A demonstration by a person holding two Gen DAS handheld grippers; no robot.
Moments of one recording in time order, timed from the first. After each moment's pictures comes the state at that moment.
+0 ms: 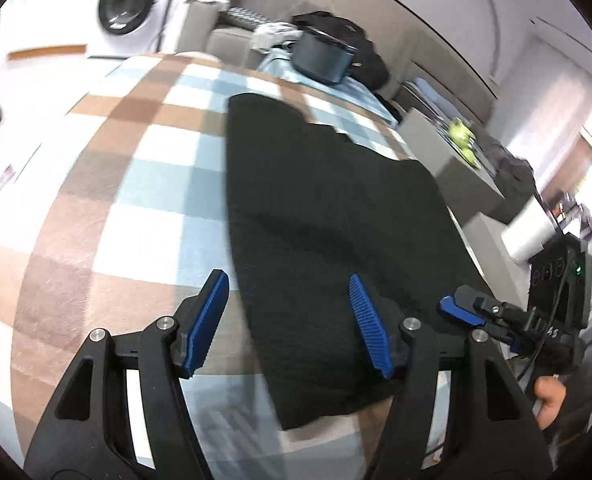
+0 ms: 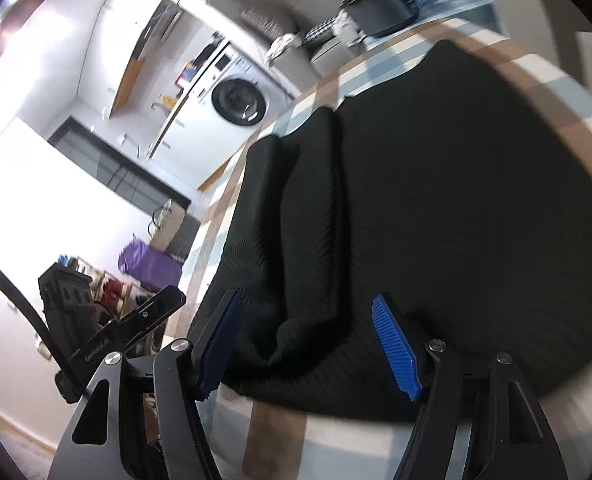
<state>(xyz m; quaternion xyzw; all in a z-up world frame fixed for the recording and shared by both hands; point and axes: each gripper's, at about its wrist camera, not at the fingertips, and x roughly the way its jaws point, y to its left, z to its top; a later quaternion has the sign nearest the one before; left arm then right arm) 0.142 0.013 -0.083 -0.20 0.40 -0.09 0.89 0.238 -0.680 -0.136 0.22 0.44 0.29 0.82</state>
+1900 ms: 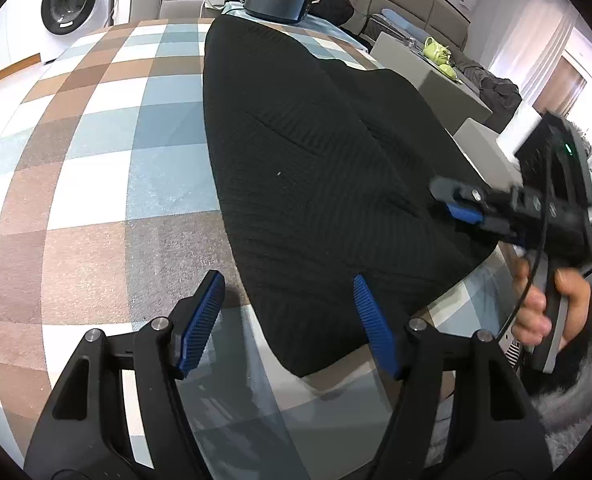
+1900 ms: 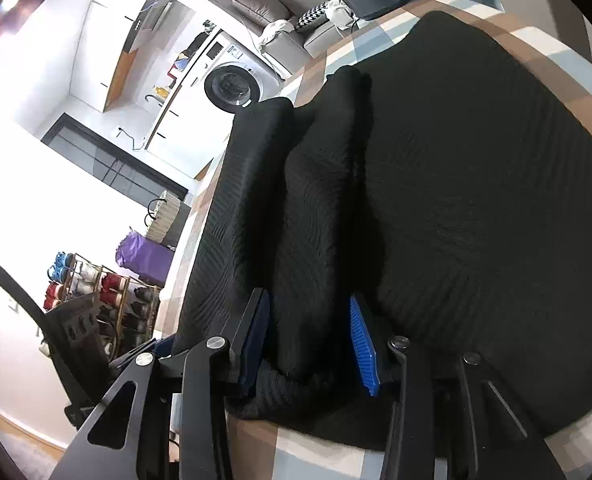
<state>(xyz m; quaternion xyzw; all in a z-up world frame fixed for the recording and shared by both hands) 0.108 -0.045 -0.117 -0.09 0.47 -0.17 0.86 0.268 -0.686 -0.155 0.23 0.47 0.29 0.80</state>
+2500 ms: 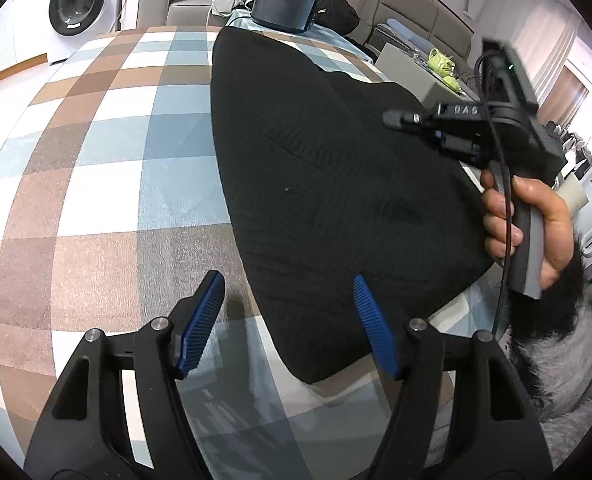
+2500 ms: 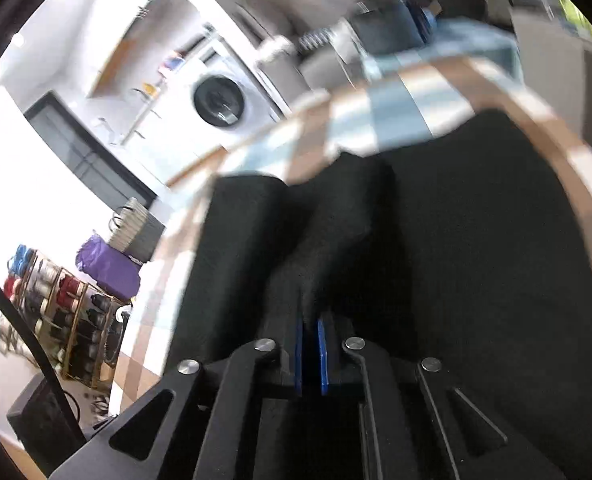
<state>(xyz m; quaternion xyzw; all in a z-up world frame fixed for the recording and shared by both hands) 0.109 -0.040 -0.112 -0.10 0.46 -0.15 0.87 0.355 -0.639 -0.119 0.16 0.45 0.24 0.84</state>
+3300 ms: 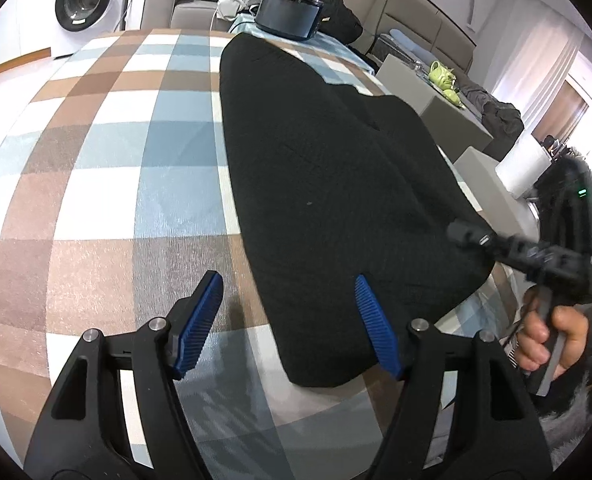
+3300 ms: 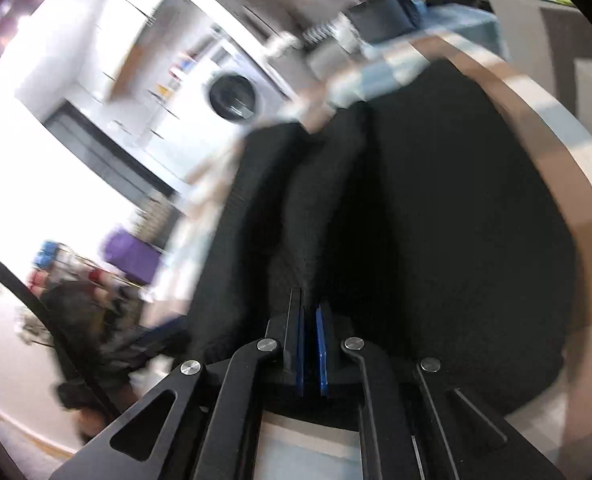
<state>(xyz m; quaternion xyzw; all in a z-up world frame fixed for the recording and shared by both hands) 0.113 -0.039 -0.108 -0.13 0.45 -0.15 0.87 0.242 -0.682 -0.130 0.17 0.46 0.26 0.83</state>
